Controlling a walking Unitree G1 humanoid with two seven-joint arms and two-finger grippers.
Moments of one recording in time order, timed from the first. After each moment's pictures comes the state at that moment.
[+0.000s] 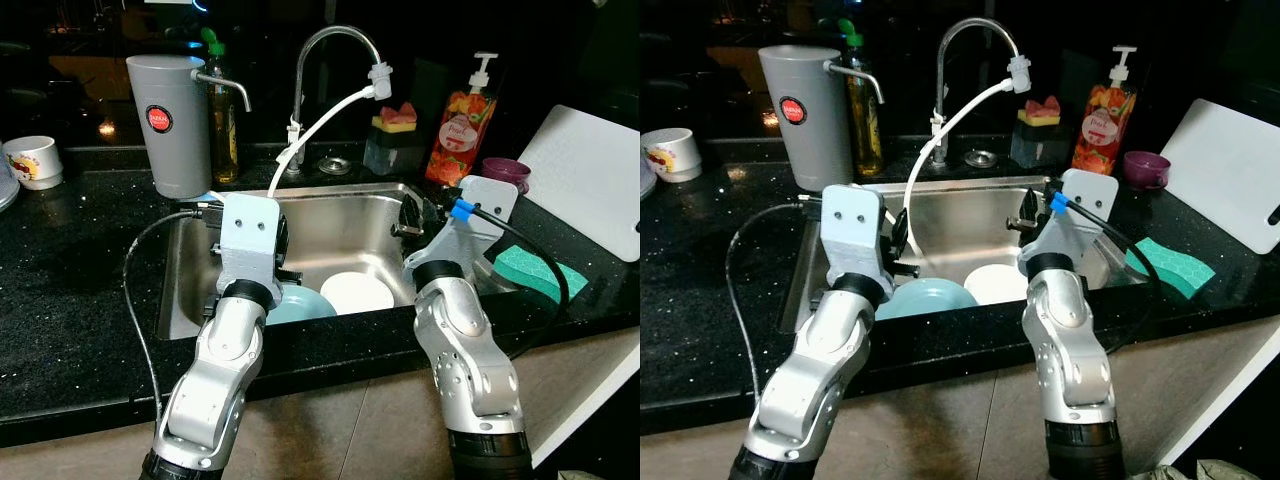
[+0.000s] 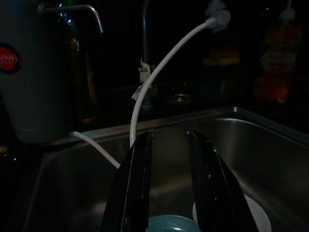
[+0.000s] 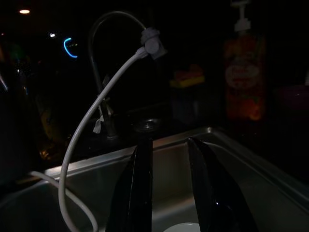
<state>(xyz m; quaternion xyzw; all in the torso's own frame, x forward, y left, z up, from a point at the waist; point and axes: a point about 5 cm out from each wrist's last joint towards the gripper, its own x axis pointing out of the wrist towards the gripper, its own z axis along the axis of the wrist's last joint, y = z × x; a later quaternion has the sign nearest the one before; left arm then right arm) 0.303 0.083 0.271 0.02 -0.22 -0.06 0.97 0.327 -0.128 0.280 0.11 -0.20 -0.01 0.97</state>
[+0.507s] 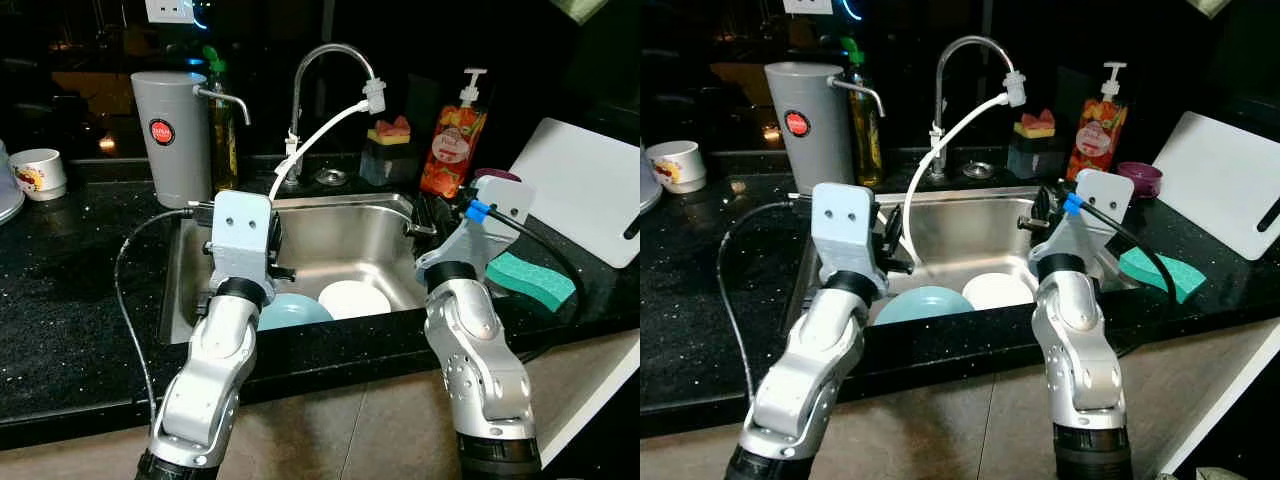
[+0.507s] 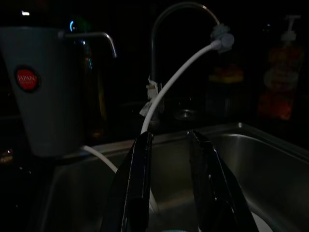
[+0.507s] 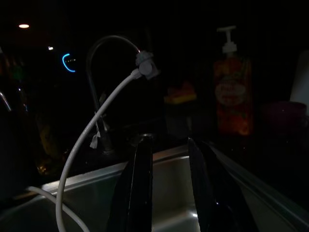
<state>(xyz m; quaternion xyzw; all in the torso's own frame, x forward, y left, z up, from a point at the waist) 0.305 0.095 0.273 0.02 -0.23 -0.05 0.97 0.322 -0.135 0.281 0.11 -0.20 -0.02 0.97</state>
